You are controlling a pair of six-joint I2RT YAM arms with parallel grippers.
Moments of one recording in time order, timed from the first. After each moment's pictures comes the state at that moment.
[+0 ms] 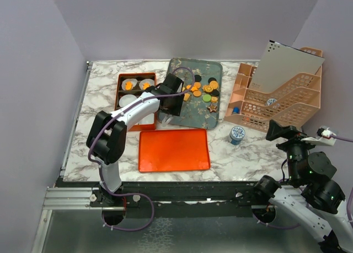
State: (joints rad) left arm -0.59 1.84 1.45 -0.61 -0.02 -0.28; right arm 0.76 0.16 0.77 -0.58 0.93 0.37
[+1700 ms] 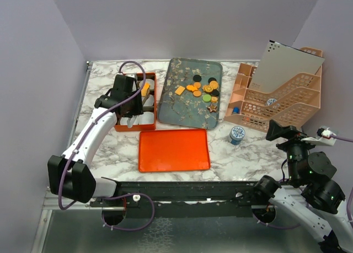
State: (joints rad) left arm -0.28 1.32 1.18 -0.71 -0.05 -0.31; right arm 0.76 0.16 0.77 -0.58 0.93 0.37
